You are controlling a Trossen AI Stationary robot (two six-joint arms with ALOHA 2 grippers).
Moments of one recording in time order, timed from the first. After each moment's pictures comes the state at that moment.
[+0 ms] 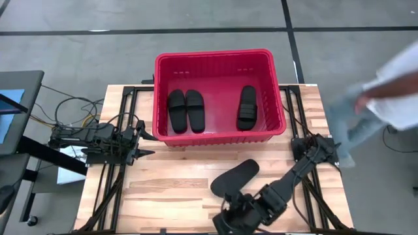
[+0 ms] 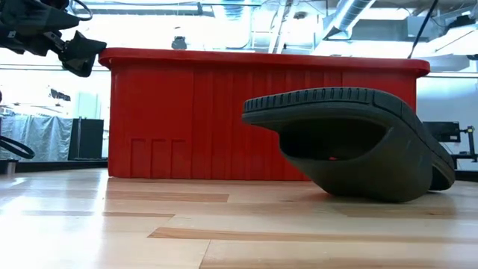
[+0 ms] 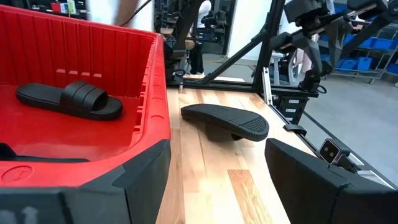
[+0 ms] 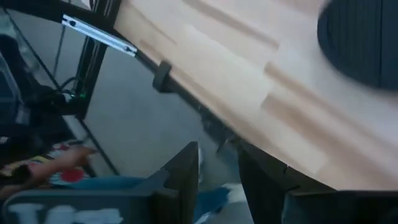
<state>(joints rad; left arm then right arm) -0.10 0.01 0.21 -0.28 0.03 -0.13 0.73 2.02 1.97 -0.92 0.29 1.65</state>
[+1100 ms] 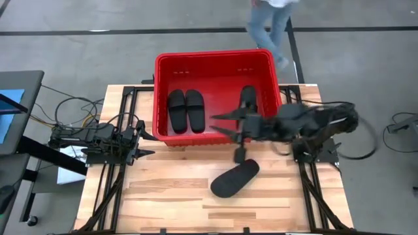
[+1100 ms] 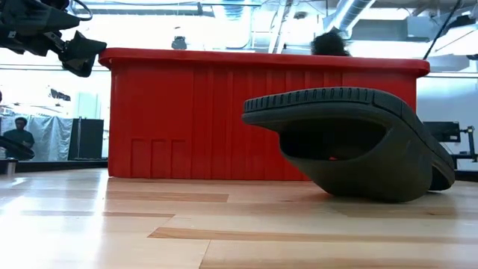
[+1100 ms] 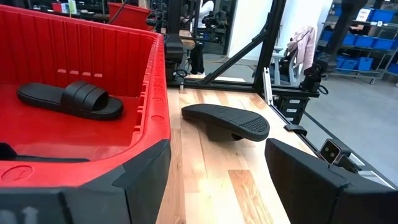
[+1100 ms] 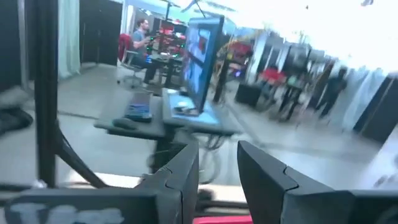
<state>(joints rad) -0.10 0.01 0.21 -0.28 0.02 -0.13 0.38 1.58 1.94 -0.35 0.49 -0.32</state>
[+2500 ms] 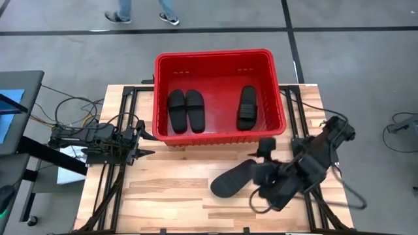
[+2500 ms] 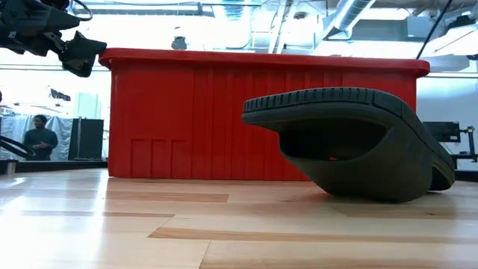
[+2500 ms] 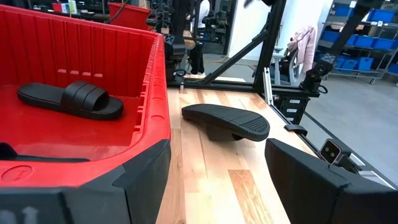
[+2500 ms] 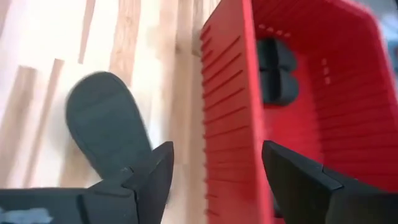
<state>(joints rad) -0.10 0.01 0.21 -0.28 0.02 -0.13 0.72 1.70 1.94 -1.54 0.71 0.41</state>
